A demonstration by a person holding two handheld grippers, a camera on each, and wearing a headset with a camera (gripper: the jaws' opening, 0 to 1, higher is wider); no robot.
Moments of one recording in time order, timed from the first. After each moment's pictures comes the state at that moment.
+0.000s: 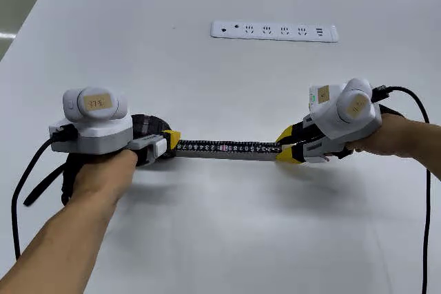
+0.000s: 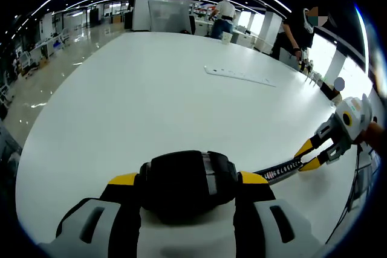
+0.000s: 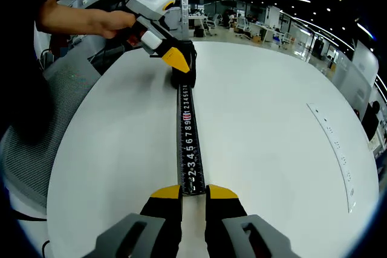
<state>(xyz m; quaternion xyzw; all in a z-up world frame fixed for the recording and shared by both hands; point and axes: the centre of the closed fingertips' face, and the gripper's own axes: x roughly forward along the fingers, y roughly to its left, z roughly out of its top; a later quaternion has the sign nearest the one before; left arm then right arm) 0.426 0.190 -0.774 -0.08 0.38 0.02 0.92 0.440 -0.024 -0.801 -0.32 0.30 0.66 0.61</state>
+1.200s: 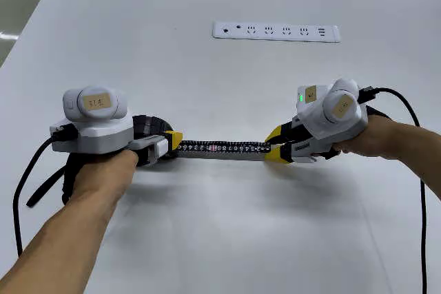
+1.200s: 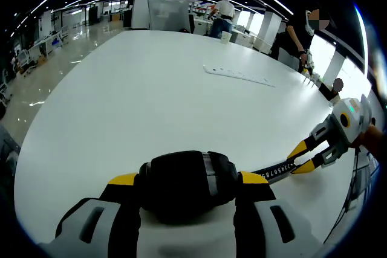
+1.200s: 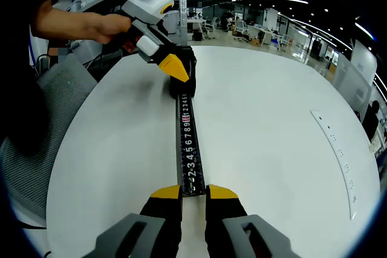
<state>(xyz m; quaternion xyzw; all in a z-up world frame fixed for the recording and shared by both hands) 0.426 0.190 -0.775 -0.09 0.39 0.01 0.92 0.437 0.002 -0.799 -0.31 0.29 0.66 0.62</state>
